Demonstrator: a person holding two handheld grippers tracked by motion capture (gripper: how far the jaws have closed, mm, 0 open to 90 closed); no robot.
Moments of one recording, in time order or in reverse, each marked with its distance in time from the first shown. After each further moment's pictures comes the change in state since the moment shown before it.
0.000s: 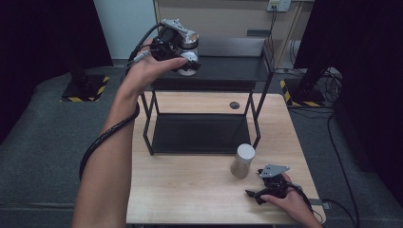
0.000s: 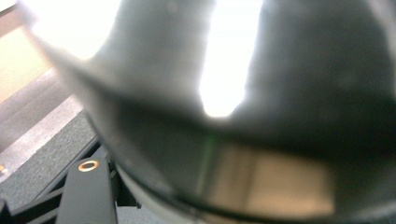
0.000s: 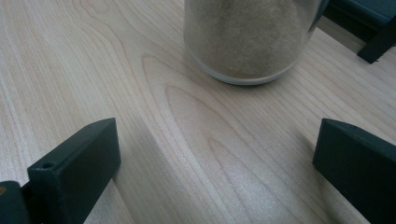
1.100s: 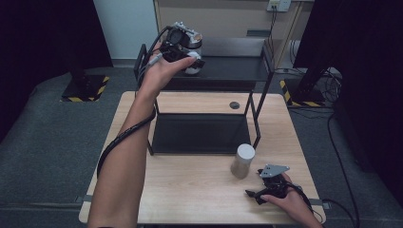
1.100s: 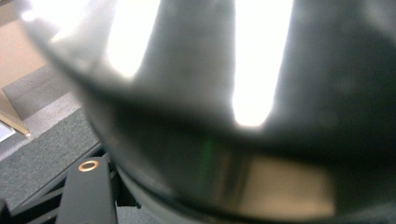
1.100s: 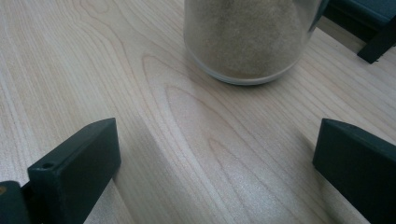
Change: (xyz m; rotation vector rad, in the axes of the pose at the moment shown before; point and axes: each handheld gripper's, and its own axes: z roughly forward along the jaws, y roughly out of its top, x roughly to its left) left arm -0.005 -0.004 0.037 0.014 0.118 -0.127; right arm 0.000 0.000 0.000 0.000 -0.001 0.001
